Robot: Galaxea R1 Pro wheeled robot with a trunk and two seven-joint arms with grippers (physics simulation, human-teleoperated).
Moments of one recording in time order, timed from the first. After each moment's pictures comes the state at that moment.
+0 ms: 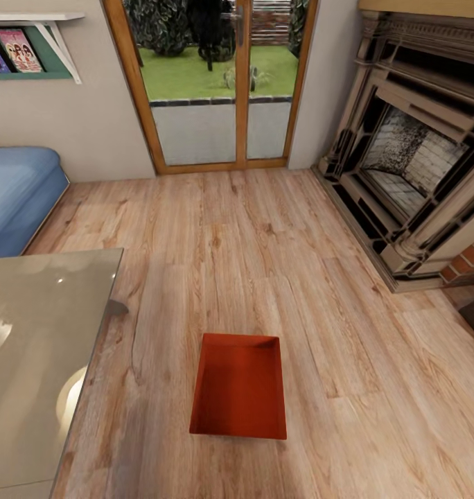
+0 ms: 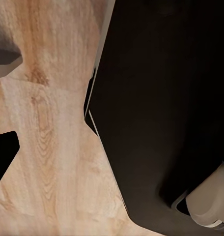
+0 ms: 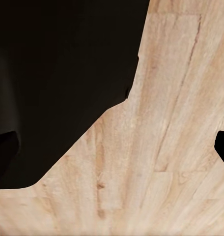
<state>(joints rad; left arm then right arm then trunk) -0.23 0.01 -0.15 0.00 0.45 -0.03 0.06 -0.16 0.01 0.22 0.03 -0.08 -0.09 -0.10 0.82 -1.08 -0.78</state>
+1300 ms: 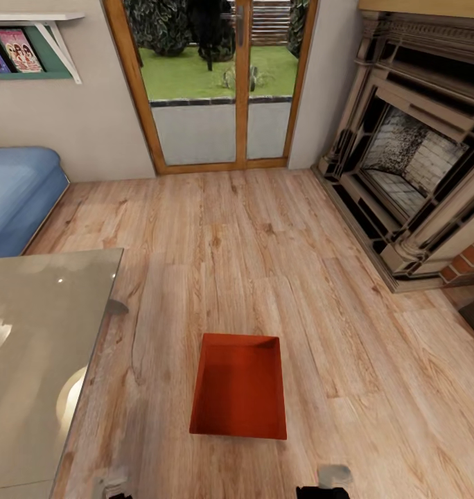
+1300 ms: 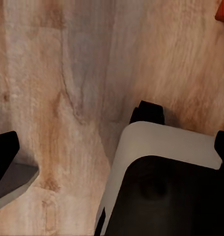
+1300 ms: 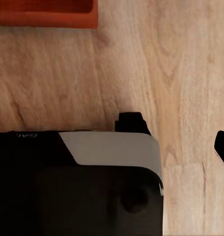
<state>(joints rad) -0.28 0.14 -0.15 -0.46 0.43 0.15 0.14 -0.36 0.03 0.15 -0.32 -0.16 0.05 -0.11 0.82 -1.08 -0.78</state>
